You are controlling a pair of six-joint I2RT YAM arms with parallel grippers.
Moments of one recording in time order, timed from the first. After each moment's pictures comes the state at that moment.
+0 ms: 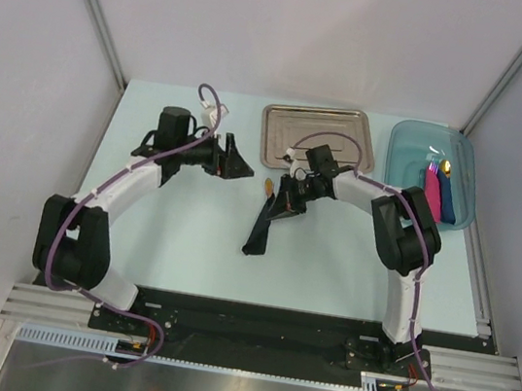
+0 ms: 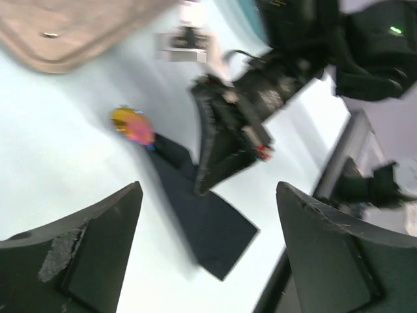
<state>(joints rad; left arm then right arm) -0.22 1.50 1.04 -0.09 0.82 -0.28 0.50 2.08 1.39 -0.37 -0.84 0.37</state>
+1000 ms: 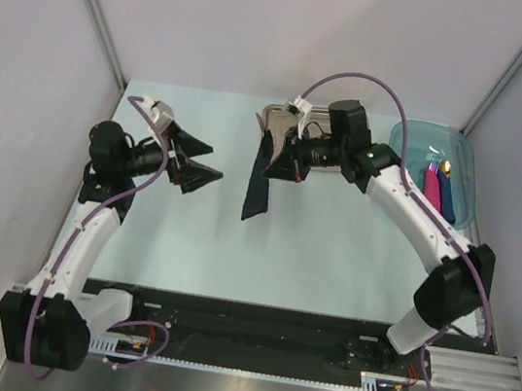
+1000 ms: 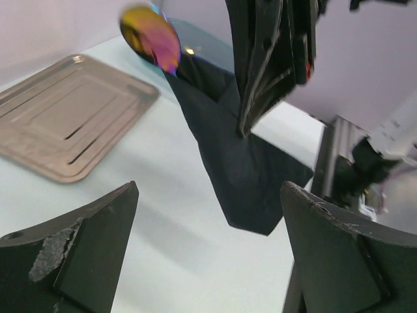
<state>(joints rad) 0.00 1.07 0.83 0.23 1.08 -0.29 0.55 1.68 1.56 -0.44 -0.87 0.09</state>
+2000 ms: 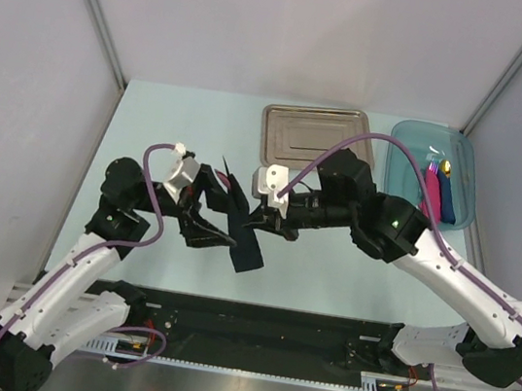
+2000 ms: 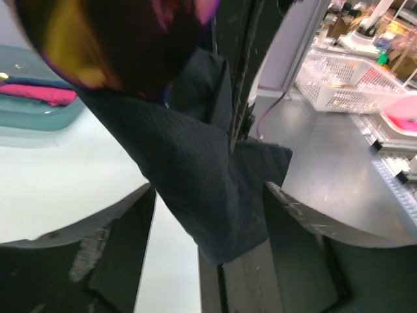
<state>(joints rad) -0.39 0.81 0.71 0.28 1.27 -0.34 1.02 1.28 1.51 -0.60 -0.56 -0.40</state>
